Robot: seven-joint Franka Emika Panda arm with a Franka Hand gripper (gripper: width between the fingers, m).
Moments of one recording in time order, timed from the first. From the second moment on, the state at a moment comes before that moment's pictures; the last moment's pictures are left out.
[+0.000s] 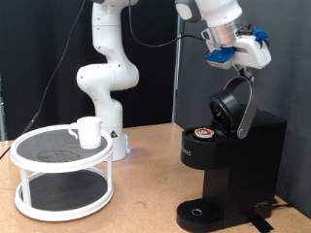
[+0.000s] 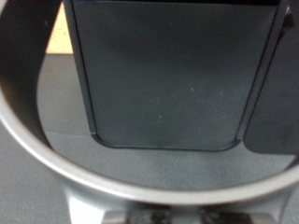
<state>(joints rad) 0.17 -0.10 0.08 -1.98 0.59 2.00 2.41</state>
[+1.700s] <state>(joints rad) 0.16 -0.14 0.10 -2.03 0.64 2.04 2.37</state>
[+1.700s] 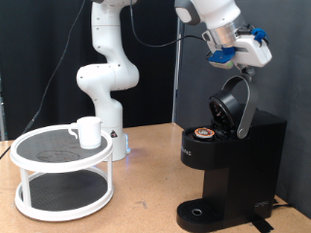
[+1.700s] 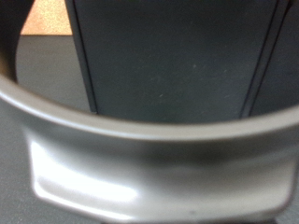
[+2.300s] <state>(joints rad) 0.08 -0.19 0.03 -2.09 0.54 1.97 2.36</state>
